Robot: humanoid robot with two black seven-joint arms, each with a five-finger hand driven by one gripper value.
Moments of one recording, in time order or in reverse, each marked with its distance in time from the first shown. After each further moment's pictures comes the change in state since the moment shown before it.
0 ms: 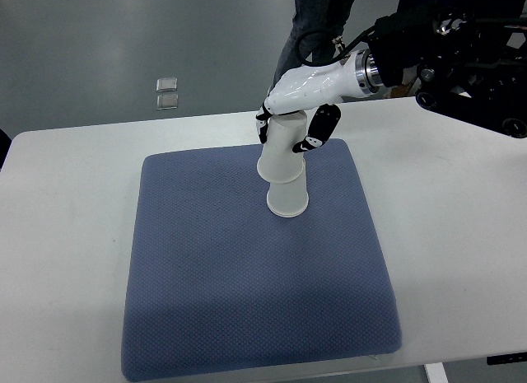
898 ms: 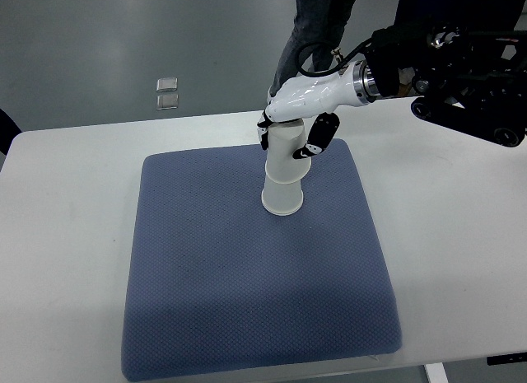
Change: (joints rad) left arm 0.000 0.000 0.000 0.000 0.000 0.000 0.000; right arm -0.046 0.023 0.002 -0.029 -0.016 -0.021 0.000
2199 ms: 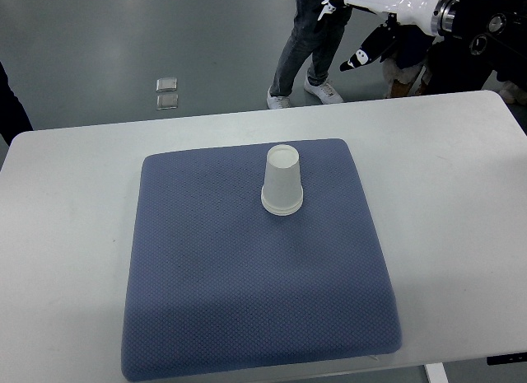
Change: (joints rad) left arm 0.000 0.000 0.000 0.000 0.000 0.000 0.000; right arm -0.116 -0.022 0.214 -0.450 0.511 -0.011 -0.009
